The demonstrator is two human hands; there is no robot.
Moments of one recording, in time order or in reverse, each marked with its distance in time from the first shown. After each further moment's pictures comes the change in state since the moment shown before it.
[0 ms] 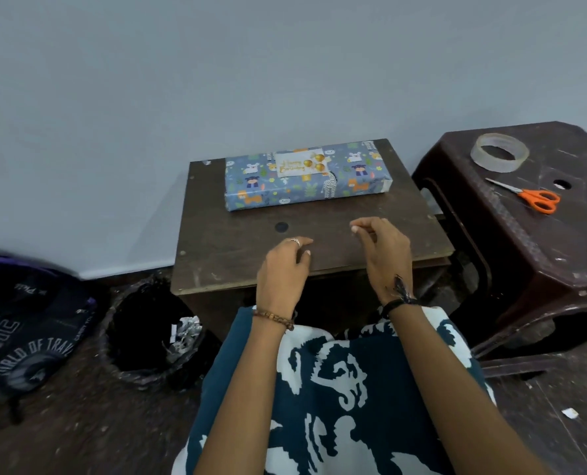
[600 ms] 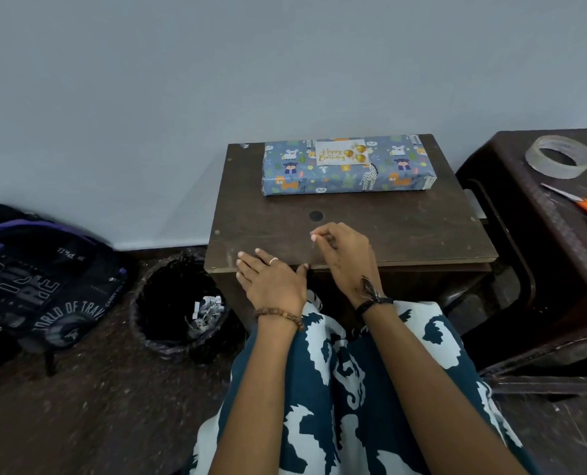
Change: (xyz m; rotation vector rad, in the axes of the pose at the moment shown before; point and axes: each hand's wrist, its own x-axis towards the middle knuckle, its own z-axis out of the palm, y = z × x) left_hand -0.026 -0.025 -0.023 0.358 -0.150 -0.609; right_hand -0.025 -0.052 0.061 0.091 -0.290 -0.131
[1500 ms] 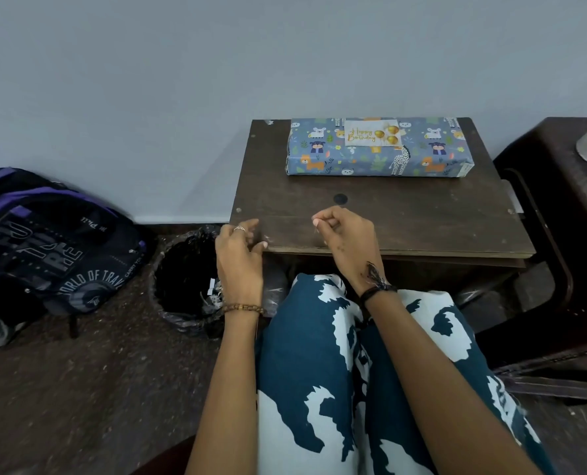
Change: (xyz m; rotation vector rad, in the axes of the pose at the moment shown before) left_hand 0.035 -0.068 -0.010 -0.505 0.526 0.205; right_hand 0.002 -0.022 0.020 0.133 -0.075 0.096
